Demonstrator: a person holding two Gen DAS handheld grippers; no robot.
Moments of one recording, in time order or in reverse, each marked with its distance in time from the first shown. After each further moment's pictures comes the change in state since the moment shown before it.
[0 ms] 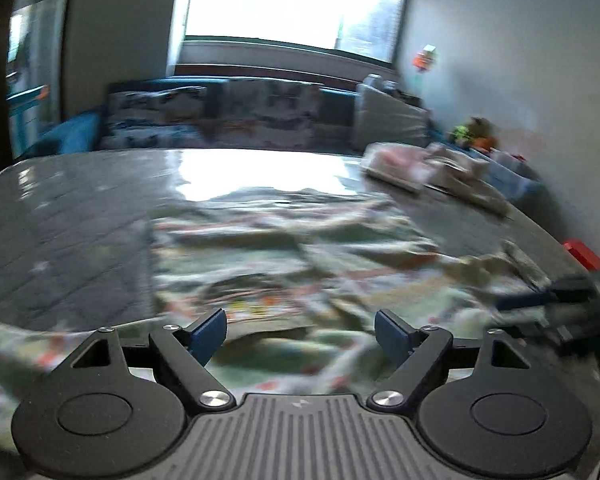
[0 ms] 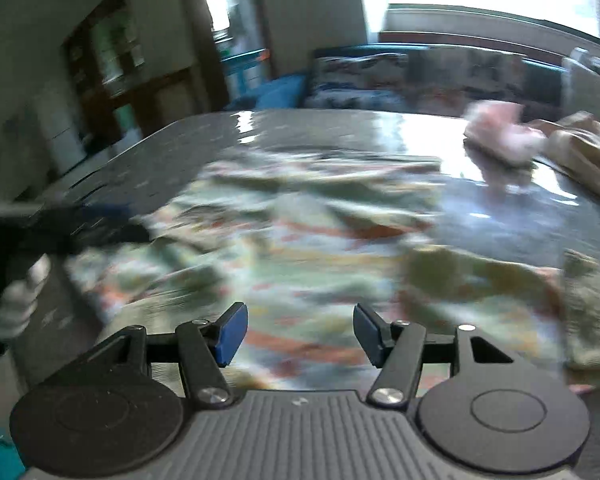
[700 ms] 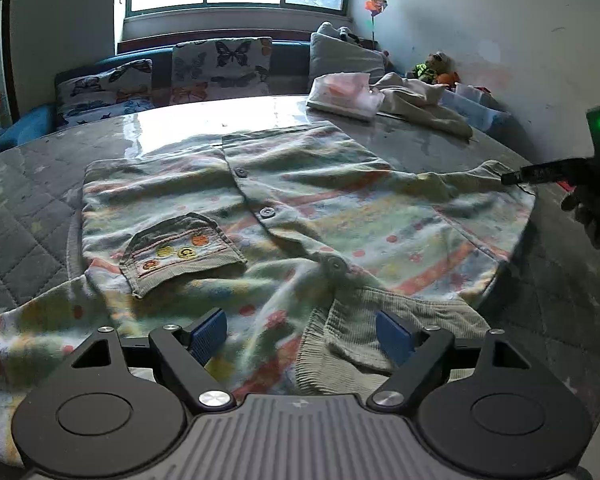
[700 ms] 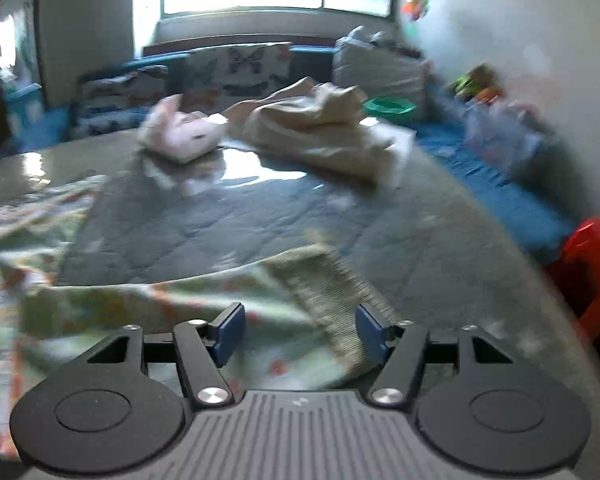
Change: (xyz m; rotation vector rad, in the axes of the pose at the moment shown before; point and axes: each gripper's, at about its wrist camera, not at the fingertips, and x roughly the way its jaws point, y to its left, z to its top) left arm 0.024 -0.030 -0.029 0.124 0.143 -0.056; right arm -0.023 -0.164 -0.013 0.273 -0.041 -0.627
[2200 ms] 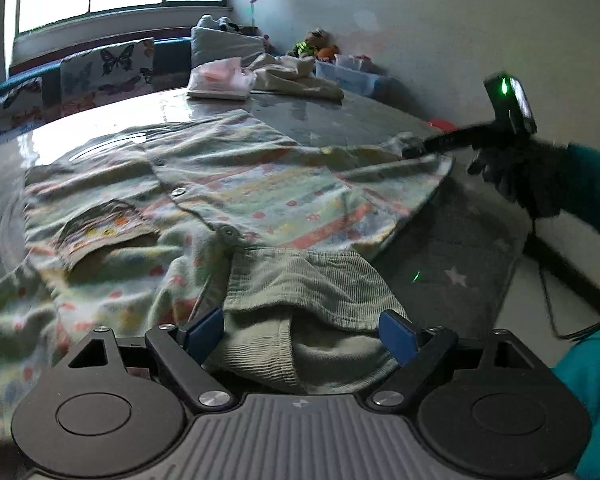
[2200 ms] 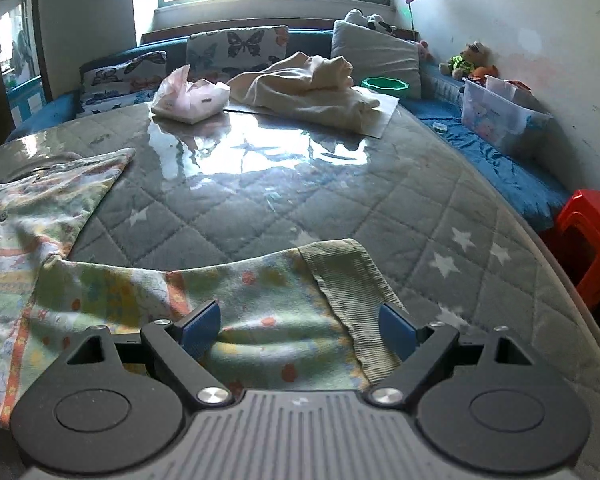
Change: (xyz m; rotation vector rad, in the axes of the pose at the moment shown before) left arm -0.047 0.004 -0.031 0.185 0.037 -0.318; right arm -0.048 -0.010 -0.050 0.011 0.064 0.018
